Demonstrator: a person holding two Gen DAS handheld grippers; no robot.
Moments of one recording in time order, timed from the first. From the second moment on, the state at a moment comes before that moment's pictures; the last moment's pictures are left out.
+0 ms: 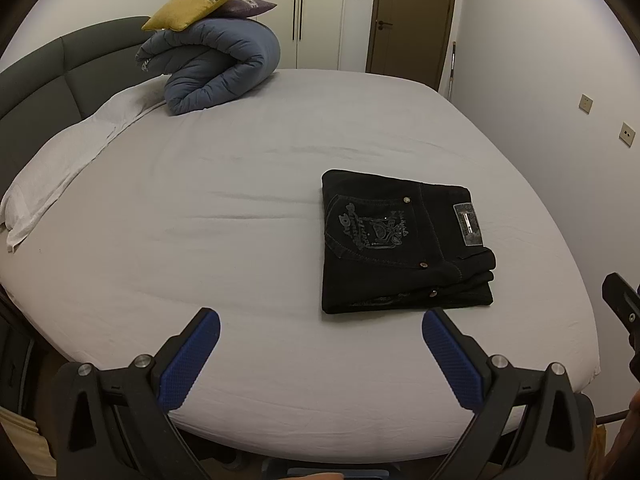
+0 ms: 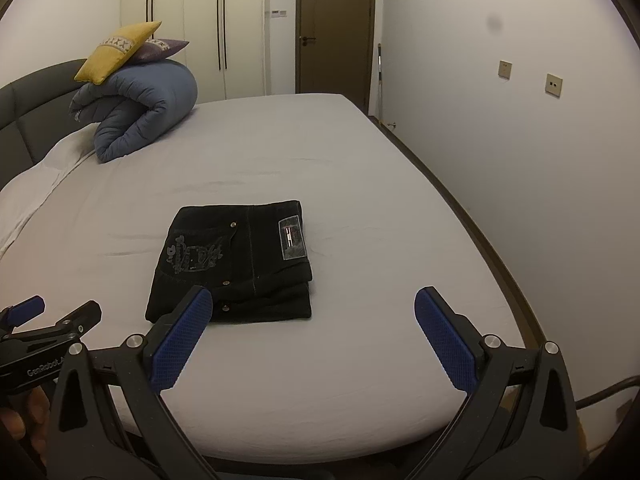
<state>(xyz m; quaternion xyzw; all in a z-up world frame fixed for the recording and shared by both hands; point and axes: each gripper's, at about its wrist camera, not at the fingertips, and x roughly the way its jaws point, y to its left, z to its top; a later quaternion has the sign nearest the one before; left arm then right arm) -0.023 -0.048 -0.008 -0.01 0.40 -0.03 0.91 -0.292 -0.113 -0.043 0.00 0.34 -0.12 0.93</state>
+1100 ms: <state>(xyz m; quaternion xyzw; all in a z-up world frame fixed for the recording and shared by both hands) -0.023 -0.047 -0.016 -0.02 0.41 -0.04 0.91 -0.285 -0.097 -0.055 0.00 0.36 -0.12 0.93</state>
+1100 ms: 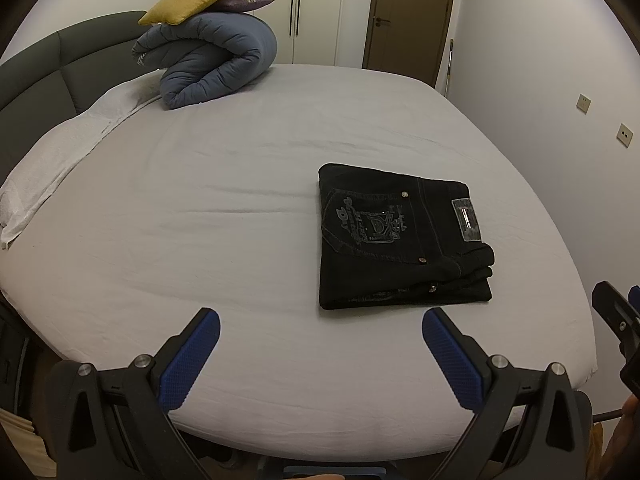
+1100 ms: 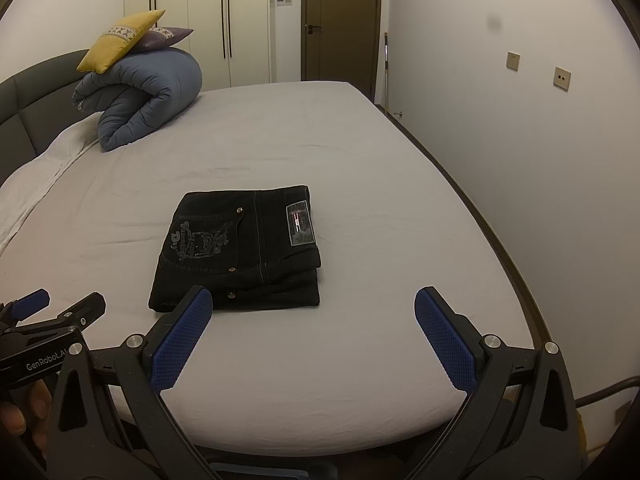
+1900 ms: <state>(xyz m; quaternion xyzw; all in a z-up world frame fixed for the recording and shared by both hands) -0.023 -0.048 -0.019 -0.02 0.41 -0.04 0.91 -0.283 -0.095 -0.059 0.00 0.36 -0.11 0.93</state>
